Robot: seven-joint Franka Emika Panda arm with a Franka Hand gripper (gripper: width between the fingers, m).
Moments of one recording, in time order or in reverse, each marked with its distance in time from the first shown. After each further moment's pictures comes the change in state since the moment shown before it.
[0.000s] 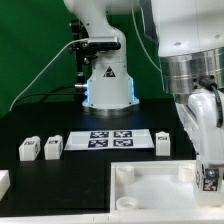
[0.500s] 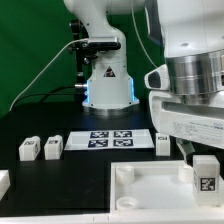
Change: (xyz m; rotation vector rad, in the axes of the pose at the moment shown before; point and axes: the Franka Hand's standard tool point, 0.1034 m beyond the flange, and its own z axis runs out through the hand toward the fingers) arm -0.014 0.007 0.004 0.002 0.007 -0.602
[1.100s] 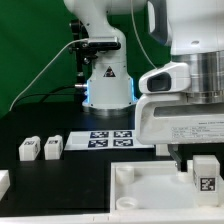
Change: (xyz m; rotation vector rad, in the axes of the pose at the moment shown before) arm 0.010 0.002 -0.003 -0.055 0.031 -0.886
